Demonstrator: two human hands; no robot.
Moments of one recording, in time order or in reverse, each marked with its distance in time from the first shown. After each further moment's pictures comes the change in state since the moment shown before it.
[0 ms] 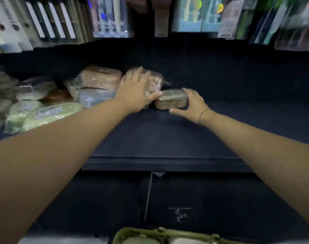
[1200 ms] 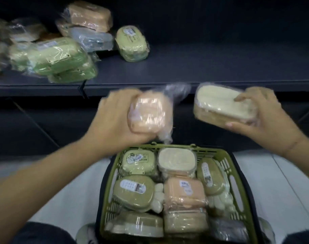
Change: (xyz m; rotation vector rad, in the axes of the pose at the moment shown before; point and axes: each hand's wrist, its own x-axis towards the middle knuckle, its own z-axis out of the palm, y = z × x) left_hand -0.284 0.074 -0.056 -0.419 -0.115 0.054; right_hand -0.331 0.023 -0.087 -0.051 0.007 0.100
